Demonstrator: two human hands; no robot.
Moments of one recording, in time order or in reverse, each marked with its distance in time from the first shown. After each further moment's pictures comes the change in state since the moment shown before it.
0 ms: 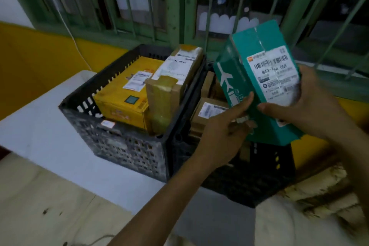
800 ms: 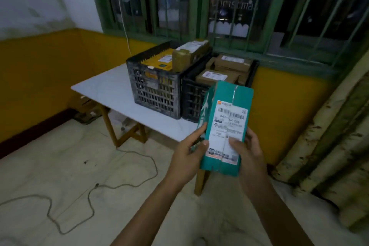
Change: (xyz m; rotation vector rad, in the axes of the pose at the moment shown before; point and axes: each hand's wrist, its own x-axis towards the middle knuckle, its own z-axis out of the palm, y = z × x) left_hand -0.383 0.087 0.133 -0.044 0.289 -0.166; right_hand -0.419 0.022 0.029 1.004 0.075 0.258
